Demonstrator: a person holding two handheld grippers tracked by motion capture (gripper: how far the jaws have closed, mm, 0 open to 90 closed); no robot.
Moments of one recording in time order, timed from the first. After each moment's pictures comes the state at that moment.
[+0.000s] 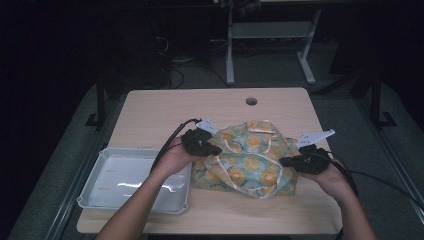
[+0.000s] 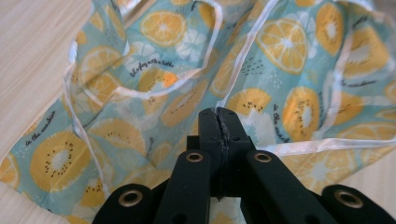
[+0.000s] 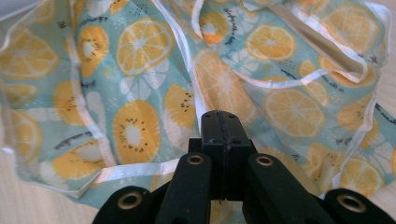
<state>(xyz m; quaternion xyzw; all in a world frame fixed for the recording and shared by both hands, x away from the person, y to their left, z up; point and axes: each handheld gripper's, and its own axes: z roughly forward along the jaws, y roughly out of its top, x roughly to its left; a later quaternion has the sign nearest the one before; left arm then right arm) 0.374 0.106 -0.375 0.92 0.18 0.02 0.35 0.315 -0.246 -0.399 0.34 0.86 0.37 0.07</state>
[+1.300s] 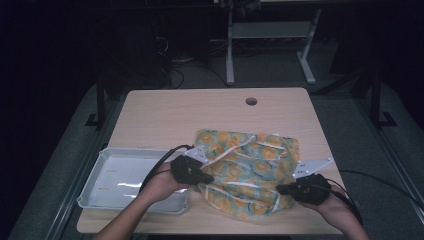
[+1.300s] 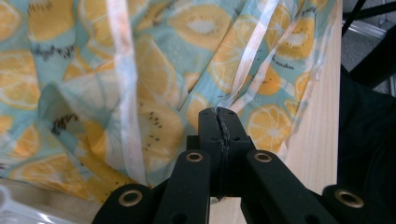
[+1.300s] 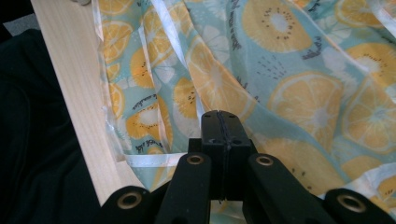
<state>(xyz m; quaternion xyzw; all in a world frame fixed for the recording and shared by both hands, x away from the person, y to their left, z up) 0.312 0.129 -0.403 0.93 0.15 -0.03 0.33 0.248 -0.228 -0.410 0.29 0.89 0.35 0.05</state>
